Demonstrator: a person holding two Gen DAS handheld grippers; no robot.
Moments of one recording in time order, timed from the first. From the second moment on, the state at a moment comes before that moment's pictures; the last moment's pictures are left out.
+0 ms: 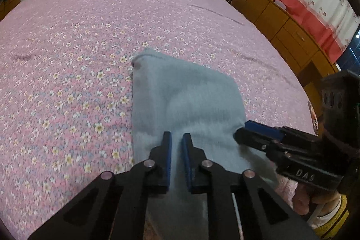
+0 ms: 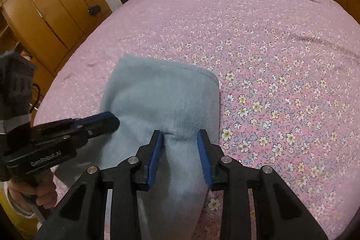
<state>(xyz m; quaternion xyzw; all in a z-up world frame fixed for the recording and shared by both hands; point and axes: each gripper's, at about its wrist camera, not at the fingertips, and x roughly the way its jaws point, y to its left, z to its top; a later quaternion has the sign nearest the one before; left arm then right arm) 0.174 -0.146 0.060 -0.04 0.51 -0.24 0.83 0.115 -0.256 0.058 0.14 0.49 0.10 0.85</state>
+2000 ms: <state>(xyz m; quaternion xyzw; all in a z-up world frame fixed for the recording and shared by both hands) 0.019 -0.155 0.023 0.08 0.51 -0.13 0.85 -0.018 -0.231 0.019 0.10 0.50 -0.02 0.86</state>
